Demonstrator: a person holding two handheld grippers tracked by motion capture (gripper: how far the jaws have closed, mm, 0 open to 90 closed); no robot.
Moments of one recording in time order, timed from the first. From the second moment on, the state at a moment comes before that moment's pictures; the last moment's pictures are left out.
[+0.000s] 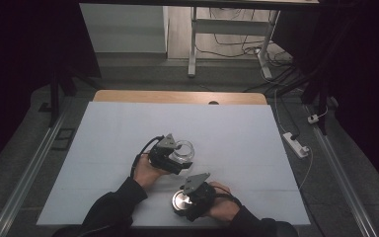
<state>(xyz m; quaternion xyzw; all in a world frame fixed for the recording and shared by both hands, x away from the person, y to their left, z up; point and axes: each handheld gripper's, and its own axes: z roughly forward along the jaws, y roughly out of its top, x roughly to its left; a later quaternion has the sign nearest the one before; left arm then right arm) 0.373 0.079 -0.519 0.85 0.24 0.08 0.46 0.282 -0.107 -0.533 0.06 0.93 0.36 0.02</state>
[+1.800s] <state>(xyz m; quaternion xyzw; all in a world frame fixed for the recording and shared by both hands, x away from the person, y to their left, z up) 0.369 0.105 -0.504 0.86 0.26 0.06 0.44 0.286 -0.118 -0.511 0.12 0.90 0.42 0.01</state>
